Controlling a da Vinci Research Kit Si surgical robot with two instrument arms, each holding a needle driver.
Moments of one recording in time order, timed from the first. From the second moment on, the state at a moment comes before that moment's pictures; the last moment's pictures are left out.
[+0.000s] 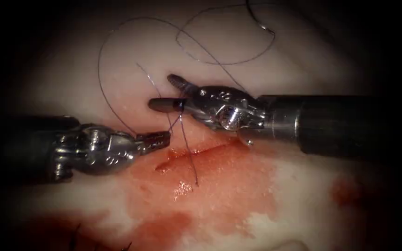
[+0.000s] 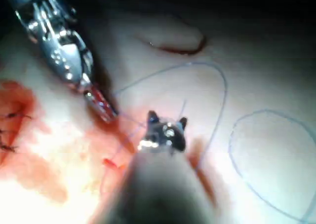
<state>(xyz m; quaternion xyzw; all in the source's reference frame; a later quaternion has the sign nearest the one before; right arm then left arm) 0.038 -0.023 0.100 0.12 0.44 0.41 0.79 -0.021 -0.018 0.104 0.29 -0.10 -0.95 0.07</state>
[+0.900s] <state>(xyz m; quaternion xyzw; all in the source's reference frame) 0.039 -0.023 0.101 0.15 0.42 0.38 0.81 -0.019 -0.017 0.106 0.28 -0.10 -0.95 0.06</state>
